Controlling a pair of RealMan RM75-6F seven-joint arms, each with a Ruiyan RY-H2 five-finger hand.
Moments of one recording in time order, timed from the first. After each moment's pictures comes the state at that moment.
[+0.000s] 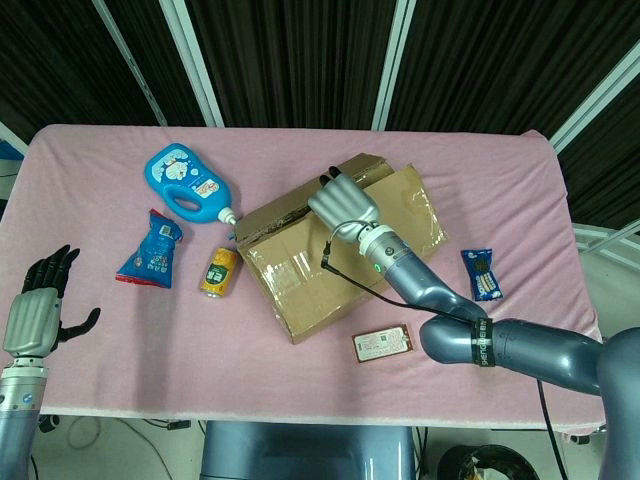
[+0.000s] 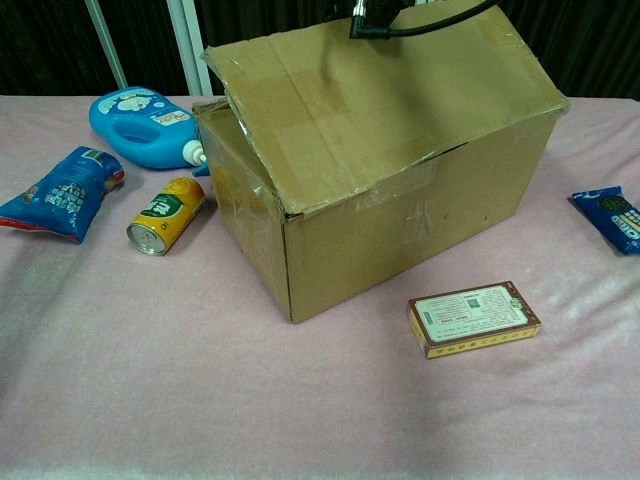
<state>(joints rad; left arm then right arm) -0.21 -1.24 -0.14 -1.64 1.29 1.37 0.05 1.30 -1.27 0.20 -1.52 -0.75 0.74 -0.64</state>
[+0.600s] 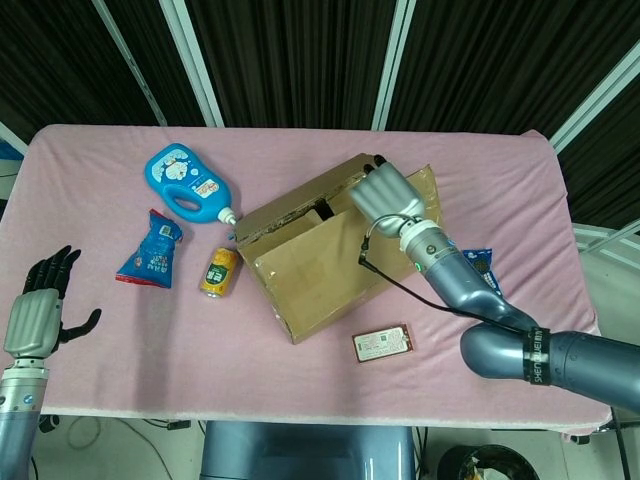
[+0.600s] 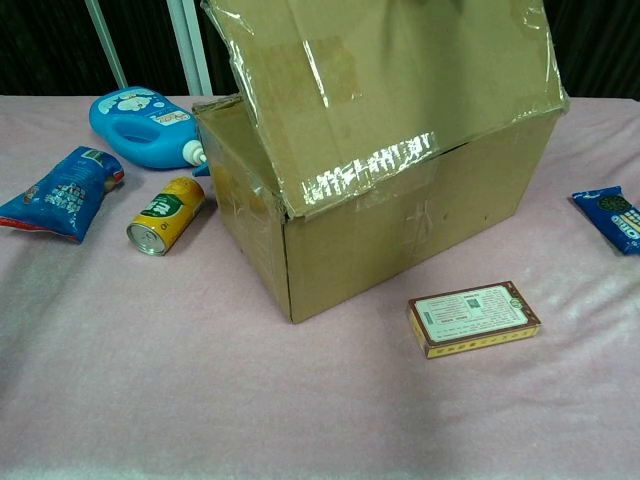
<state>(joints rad) -0.21 -1.24 -0.14 -1.64 1.29 1.38 0.05 1.34 -0.99 0.11 -1.76 -0.56 0.77 -0.78</state>
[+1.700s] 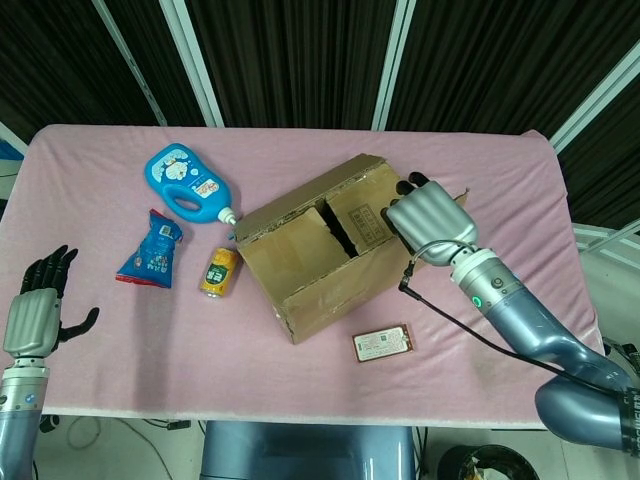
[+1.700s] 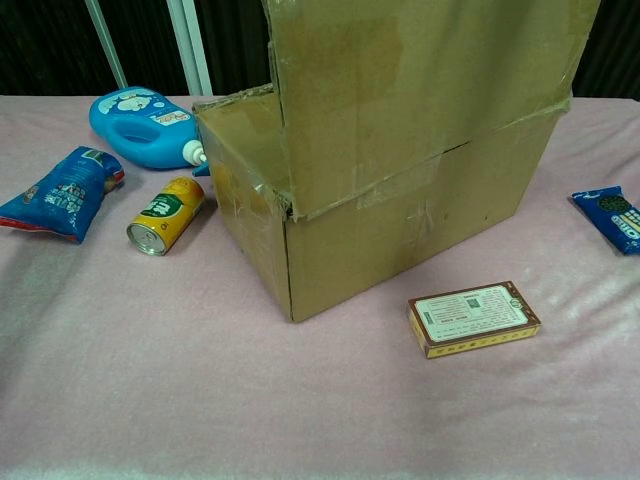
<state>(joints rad) -0.20 -1.26 -0.15 -1.63 1.28 1.38 0.08 1.15 -0.68 0.16 -2.05 -0.80 0.79 -0.51</state>
